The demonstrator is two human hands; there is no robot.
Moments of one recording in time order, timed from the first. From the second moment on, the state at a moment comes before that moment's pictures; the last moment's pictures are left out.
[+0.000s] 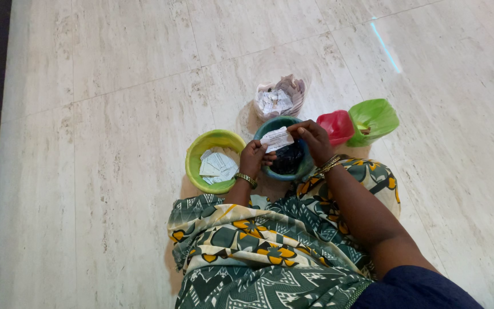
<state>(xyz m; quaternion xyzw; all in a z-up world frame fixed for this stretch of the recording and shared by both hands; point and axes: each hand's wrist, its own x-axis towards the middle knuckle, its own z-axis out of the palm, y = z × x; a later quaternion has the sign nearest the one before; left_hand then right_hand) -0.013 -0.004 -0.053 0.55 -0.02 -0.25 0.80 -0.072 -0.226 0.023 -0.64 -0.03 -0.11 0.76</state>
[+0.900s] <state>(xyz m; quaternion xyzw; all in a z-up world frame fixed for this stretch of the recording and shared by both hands) -0.016 -0.004 -0.044 0.55 -0.04 -0.25 0.79 -0.058 -0.223 -0.015 -0.64 0.03 -0.04 0.77</state>
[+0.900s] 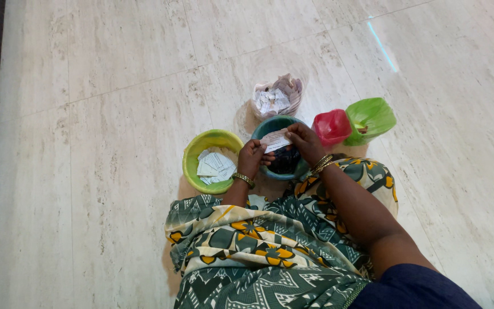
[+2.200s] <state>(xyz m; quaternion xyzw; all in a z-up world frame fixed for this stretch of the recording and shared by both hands) -0.006 0.020 -0.012 0.72 -0.10 -0.10 0.68 -0.054 -0.229 -0.020 -0.69 -0.01 -0.02 0.72</state>
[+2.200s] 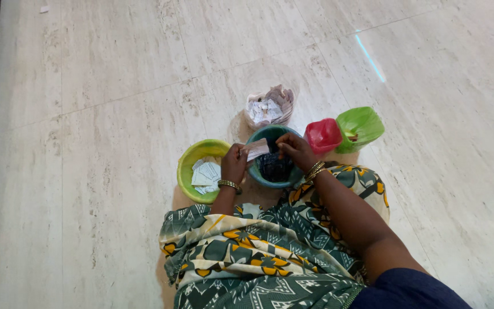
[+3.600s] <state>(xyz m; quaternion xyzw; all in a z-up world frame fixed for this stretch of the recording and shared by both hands) -0.012 0.013 0.032 0.79 -0.18 -0.11 0.57 0.198 -0.225 0.033 -0.94 -0.14 0.31 -0.10</state>
